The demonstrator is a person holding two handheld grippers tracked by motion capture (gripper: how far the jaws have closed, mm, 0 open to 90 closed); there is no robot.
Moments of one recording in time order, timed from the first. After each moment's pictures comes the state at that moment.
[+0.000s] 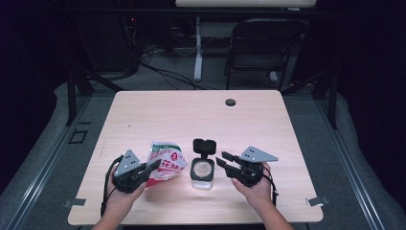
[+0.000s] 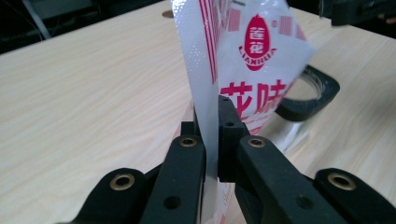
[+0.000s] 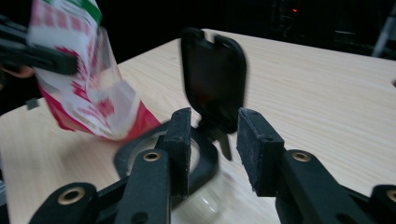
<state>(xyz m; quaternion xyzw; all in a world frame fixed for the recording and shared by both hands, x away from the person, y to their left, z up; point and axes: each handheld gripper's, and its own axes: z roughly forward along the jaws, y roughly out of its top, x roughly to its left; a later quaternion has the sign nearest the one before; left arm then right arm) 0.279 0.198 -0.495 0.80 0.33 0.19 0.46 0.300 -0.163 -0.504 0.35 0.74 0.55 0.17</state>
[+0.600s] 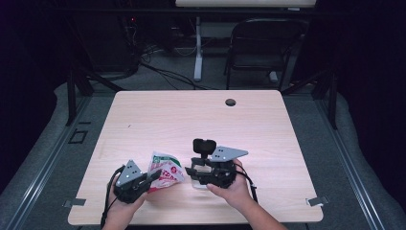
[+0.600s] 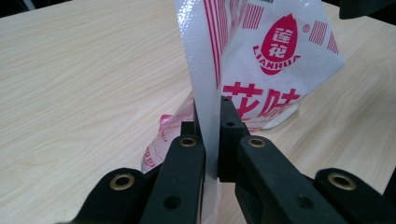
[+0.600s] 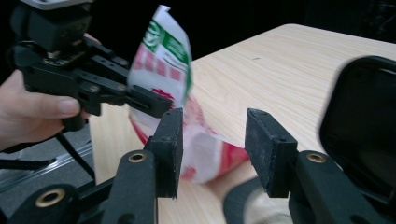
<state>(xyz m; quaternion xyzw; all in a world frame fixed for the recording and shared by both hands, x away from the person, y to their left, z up) 0.264 0.195 -0.513 0.80 0.34 0.17 0.46 0.300 -0.095 -0.493 0.26 0.78 0.56 0.07</state>
